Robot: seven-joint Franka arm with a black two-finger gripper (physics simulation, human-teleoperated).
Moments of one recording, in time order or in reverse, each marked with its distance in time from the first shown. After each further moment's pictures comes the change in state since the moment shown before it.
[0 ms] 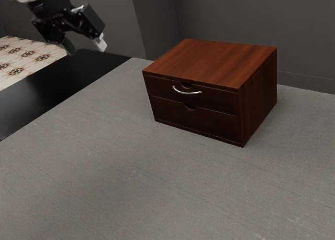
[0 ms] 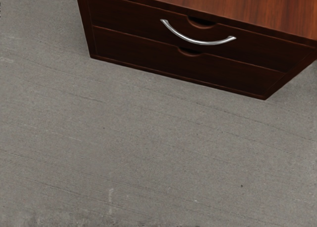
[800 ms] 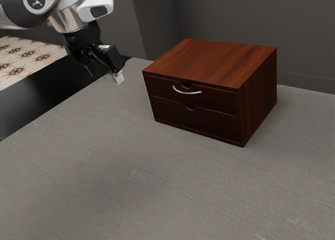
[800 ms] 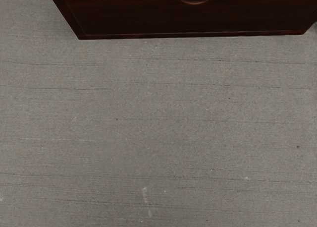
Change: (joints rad) arm -0.036 0.084 0.028 -0.101 0.062 0.065 0.292
